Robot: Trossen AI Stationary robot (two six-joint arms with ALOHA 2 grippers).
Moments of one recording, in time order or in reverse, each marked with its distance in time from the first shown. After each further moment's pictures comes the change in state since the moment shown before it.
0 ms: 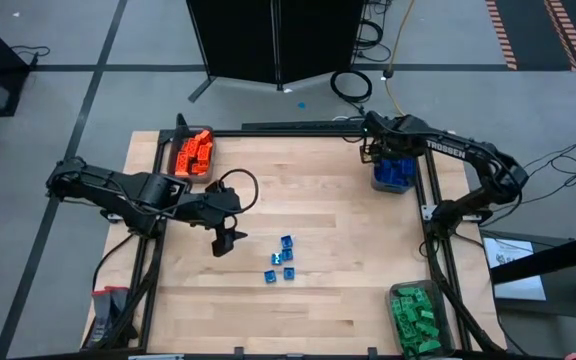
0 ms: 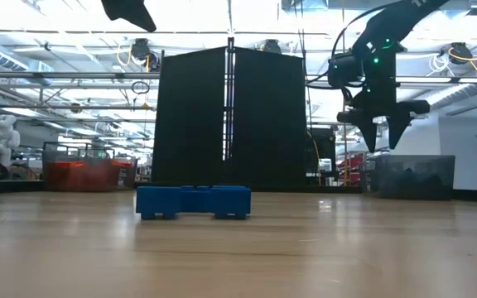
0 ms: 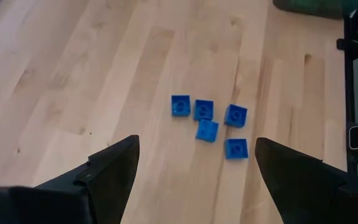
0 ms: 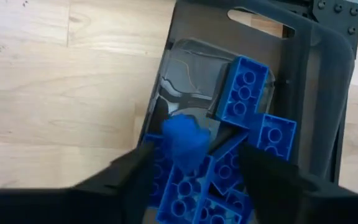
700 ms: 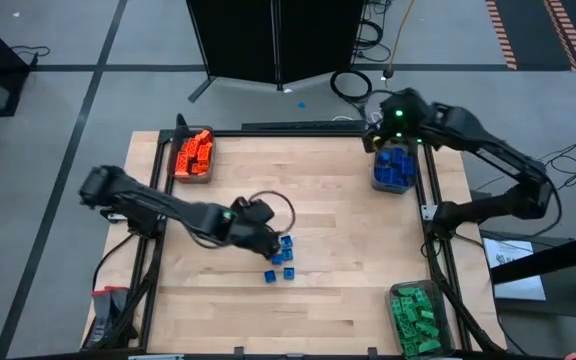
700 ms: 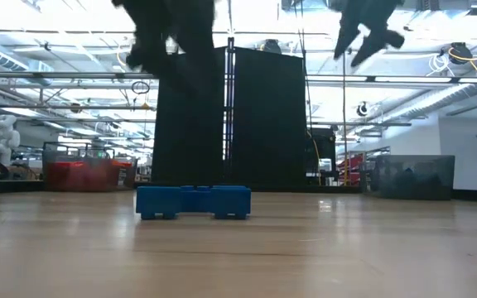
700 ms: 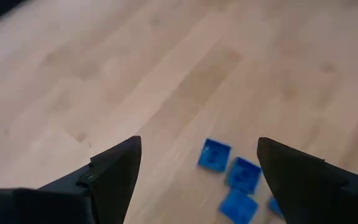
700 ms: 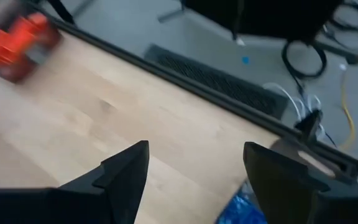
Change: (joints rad) left arm -0.037 0.338 -0.042 0.253 -0.319 -0.359; right arm 0.196 -0.242 0.357 -0.021 -0.079 -0.272
